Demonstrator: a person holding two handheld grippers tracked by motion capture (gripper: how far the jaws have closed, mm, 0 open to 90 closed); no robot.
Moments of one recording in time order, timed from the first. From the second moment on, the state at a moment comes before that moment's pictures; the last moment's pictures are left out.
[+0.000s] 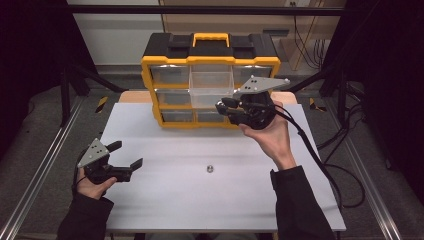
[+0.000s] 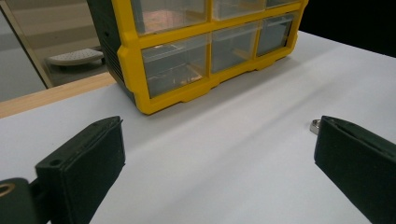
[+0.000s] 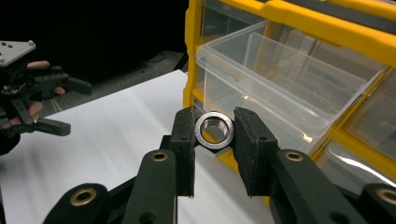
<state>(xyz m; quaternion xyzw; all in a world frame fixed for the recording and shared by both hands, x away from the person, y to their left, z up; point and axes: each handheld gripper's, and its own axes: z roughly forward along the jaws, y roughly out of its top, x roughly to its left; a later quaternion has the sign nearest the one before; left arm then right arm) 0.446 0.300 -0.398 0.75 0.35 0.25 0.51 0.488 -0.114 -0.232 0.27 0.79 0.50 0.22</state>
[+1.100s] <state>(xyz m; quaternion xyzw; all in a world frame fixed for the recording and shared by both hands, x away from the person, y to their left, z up) 0.445 0.300 -0.397 0.74 0.35 0.25 0.51 0.531 -0.094 -0.203 0.30 0.78 0.49 0.25</state>
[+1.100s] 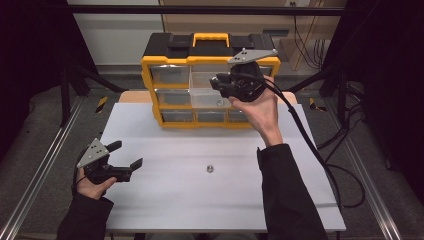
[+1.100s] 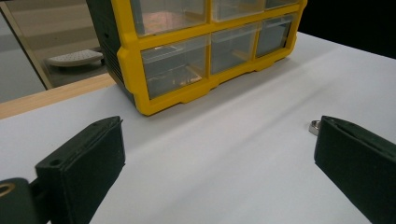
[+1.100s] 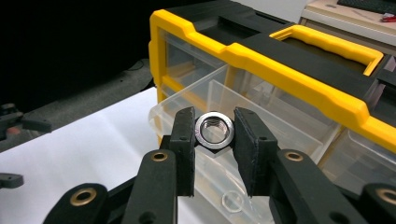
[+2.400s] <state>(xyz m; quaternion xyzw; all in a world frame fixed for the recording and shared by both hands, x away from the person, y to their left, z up) 0.446 0.300 -0.398 0.74 0.35 0.25 0.51 0.570 -0.074 -0.223 0.35 0.79 0.43 0.26</state>
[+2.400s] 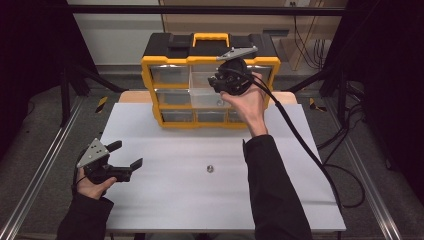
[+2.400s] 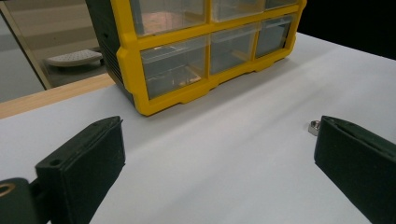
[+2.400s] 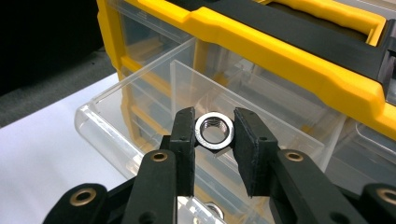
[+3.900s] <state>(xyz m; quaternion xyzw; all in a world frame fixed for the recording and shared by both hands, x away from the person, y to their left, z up) 0.445 0.298 -0.398 0.75 0.35 0.25 0.51 0.500 -0.133 -0.240 0.32 0.73 0.53 0.28</state>
